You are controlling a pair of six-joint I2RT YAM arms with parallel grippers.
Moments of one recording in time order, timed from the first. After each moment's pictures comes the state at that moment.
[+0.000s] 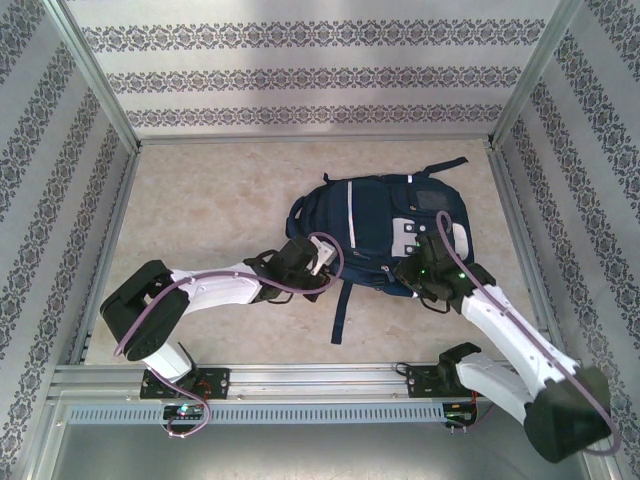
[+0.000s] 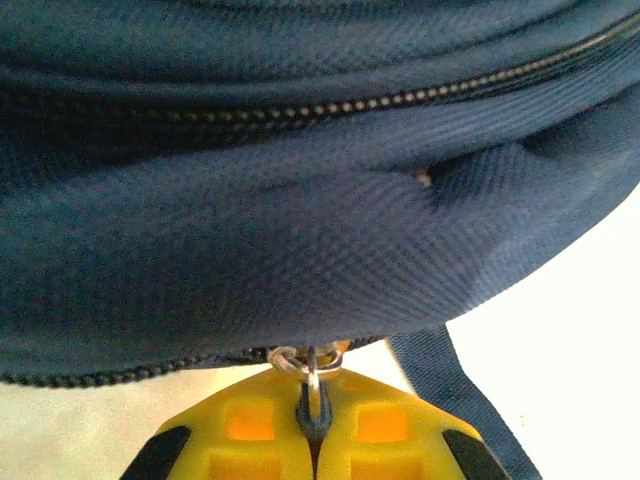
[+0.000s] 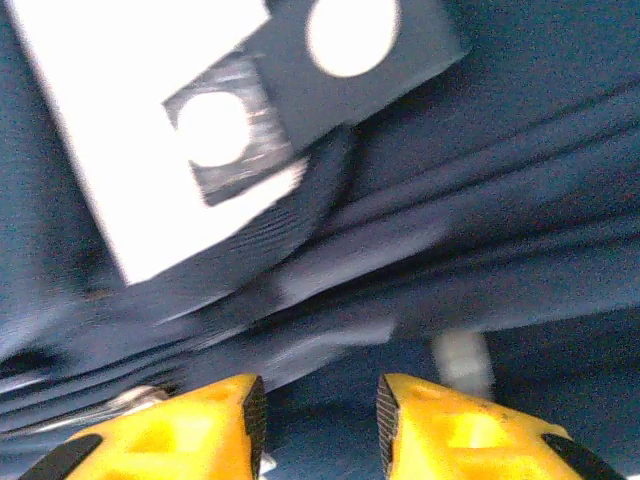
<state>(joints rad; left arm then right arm) -0.82 1.61 0.83 -0.07 0.14 -0.26 0.37 0.91 0.61 -0.67 -0.06 0.99</state>
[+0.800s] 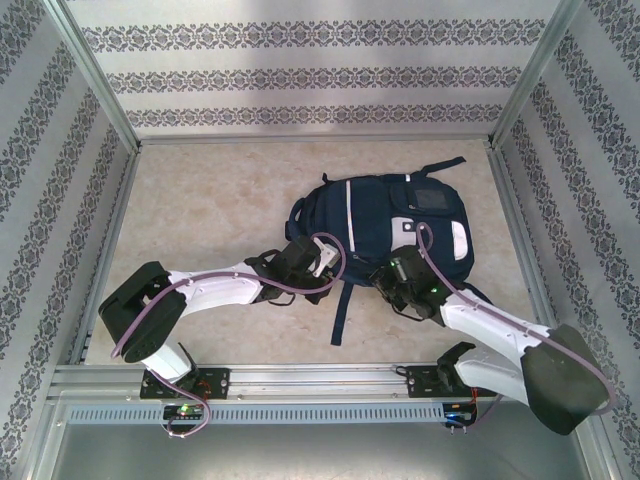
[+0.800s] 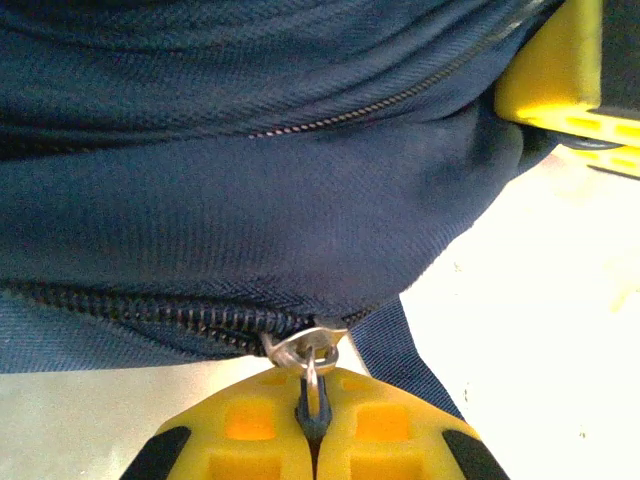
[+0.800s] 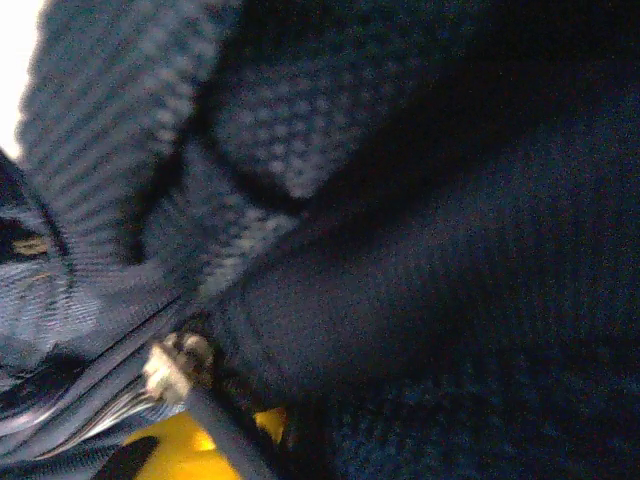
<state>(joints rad) -0.85 1.59 0.84 -0.12 0.18 -0.30 0.55 1.11 0.45 -0.24 -0.04 1.33</state>
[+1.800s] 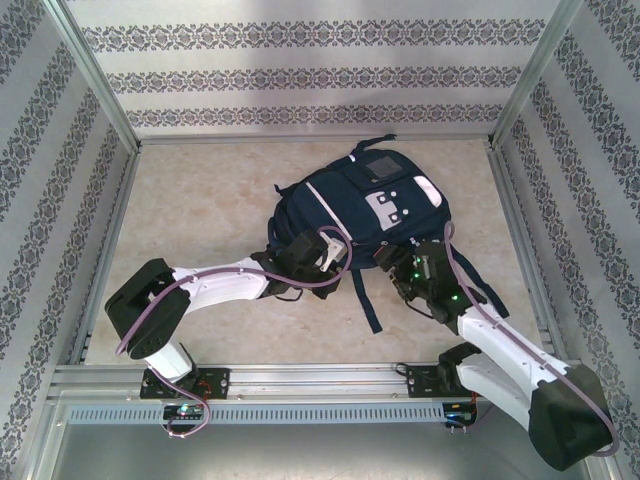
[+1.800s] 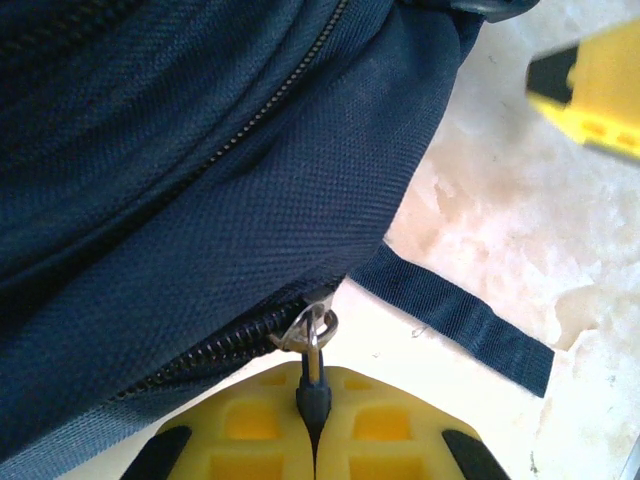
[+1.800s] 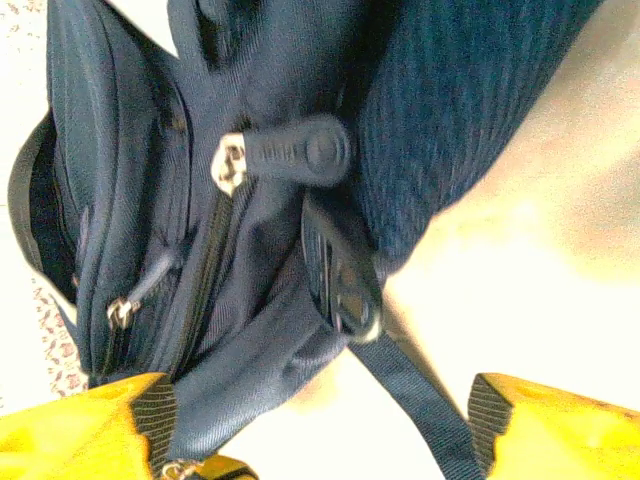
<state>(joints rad) -0.86 1.63 0.92 -0.14 0.20 -0.34 0.41 0.90 0.35 -0.11 -0.18 1.27</state>
